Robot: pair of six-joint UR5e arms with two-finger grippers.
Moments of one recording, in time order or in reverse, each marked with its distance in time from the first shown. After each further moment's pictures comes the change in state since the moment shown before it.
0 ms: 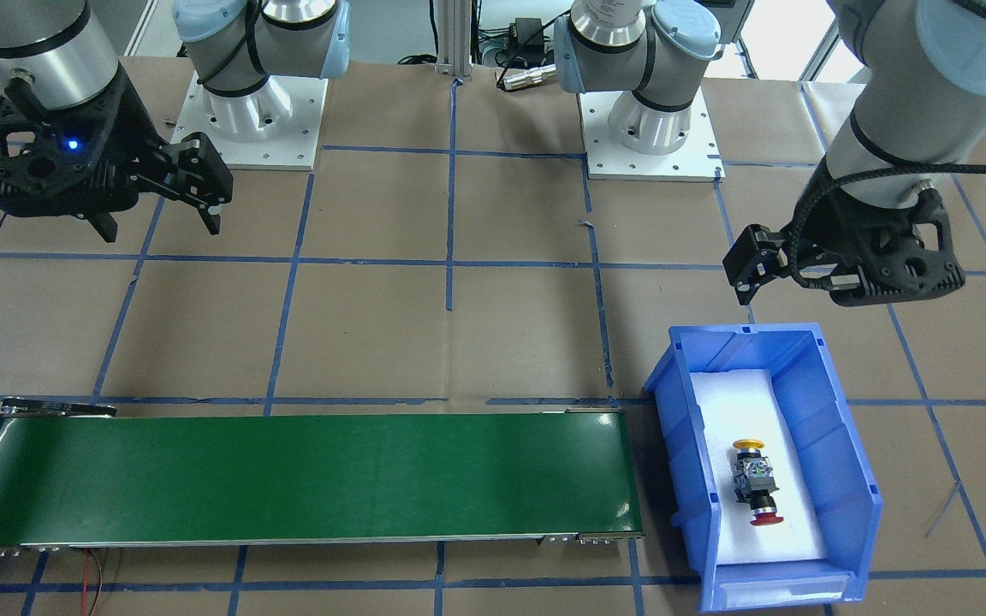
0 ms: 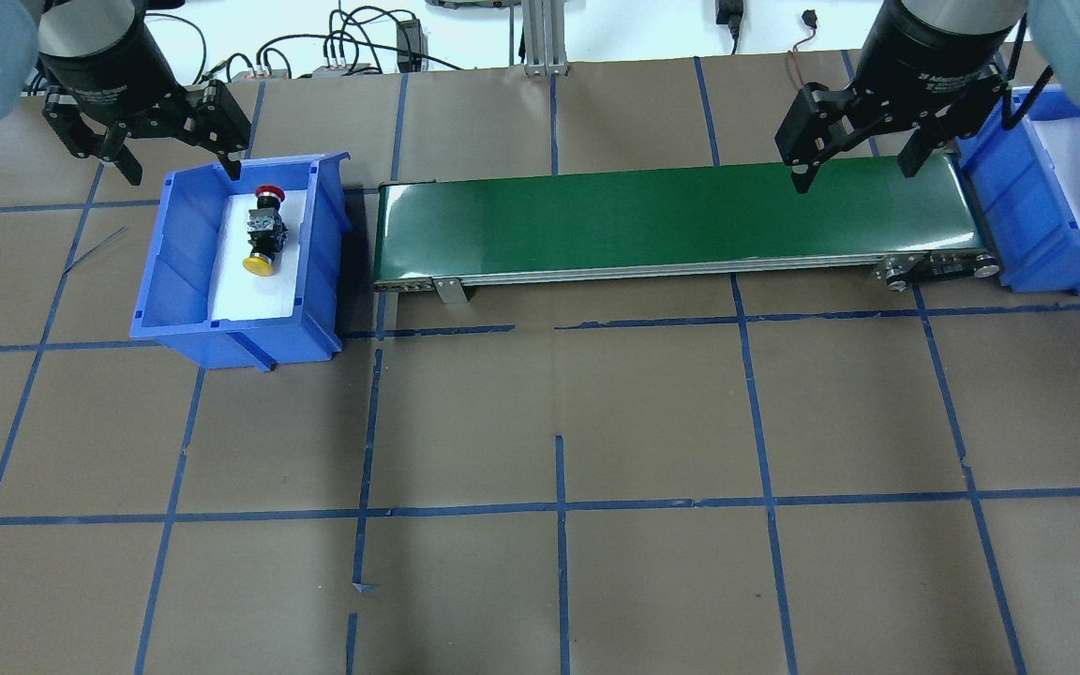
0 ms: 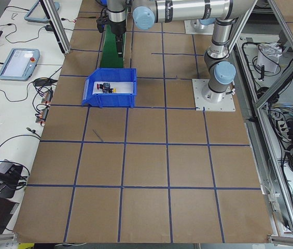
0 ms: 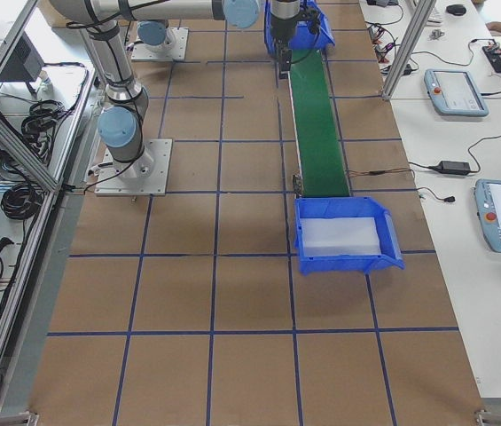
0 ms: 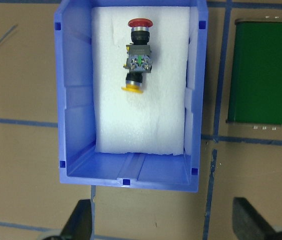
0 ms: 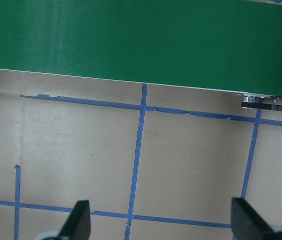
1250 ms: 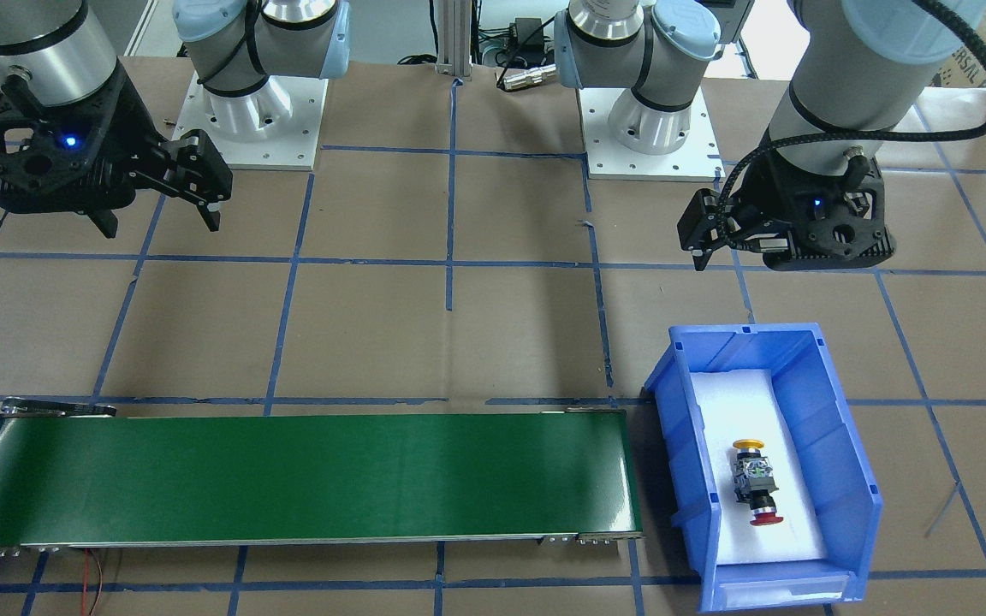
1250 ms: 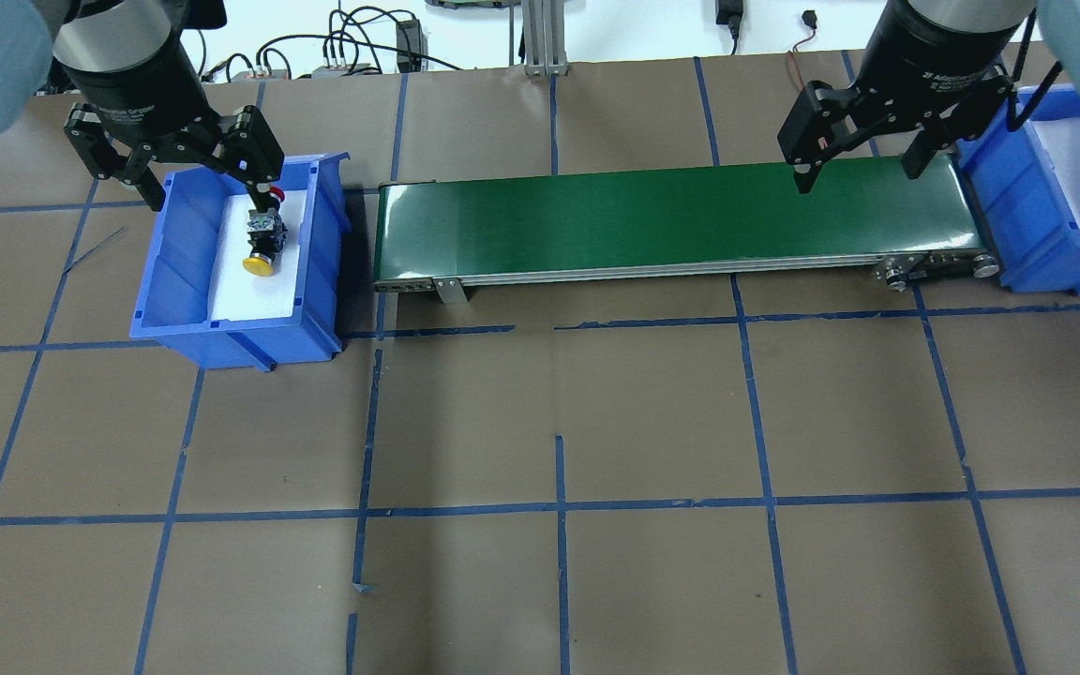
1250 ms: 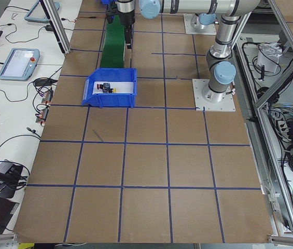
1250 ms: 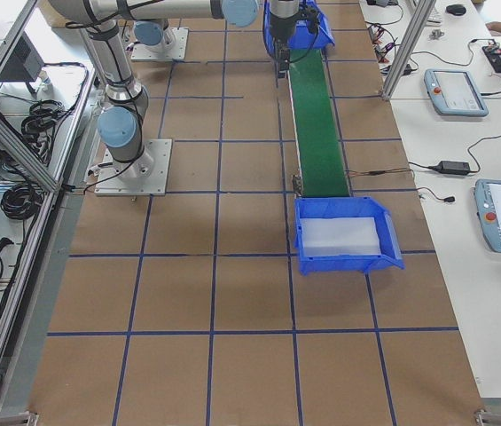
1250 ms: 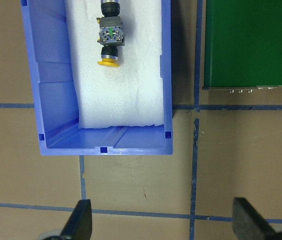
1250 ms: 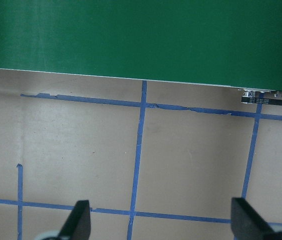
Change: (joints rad) left arm -0.082 0.101 -0.018 -0.161 0.016 -0.010; right arm -0.003 -0.005 -0.011 0.015 0.002 0.015
